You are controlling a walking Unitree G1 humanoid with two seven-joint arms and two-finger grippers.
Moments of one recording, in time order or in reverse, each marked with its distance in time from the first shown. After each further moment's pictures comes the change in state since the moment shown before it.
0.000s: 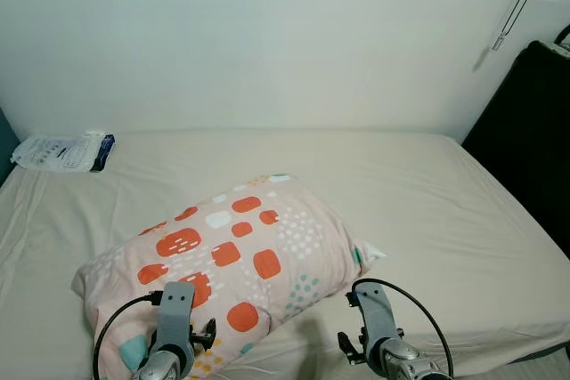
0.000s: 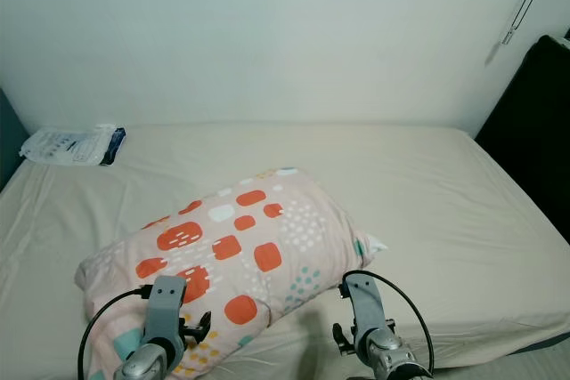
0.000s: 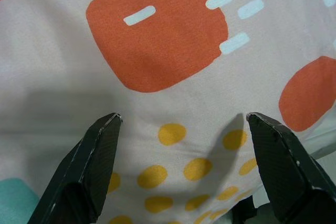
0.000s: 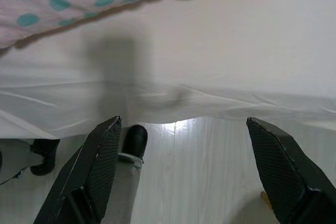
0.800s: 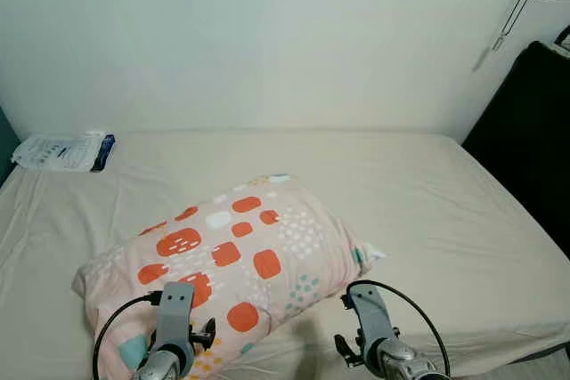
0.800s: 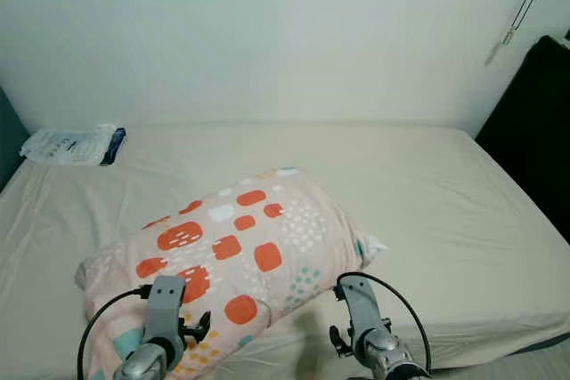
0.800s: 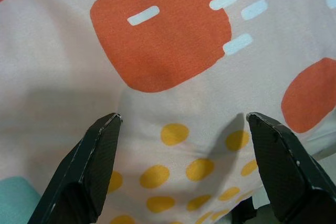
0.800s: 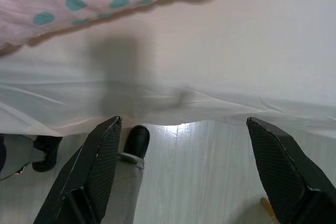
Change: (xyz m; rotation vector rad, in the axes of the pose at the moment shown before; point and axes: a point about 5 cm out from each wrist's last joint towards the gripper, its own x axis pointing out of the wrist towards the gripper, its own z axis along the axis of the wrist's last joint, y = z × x) left arm 0.000 0.001 0.000 -0.006 -0.001 0.005; right arm 0.000 0.003 0.001 -0.029 -0.008 0.025
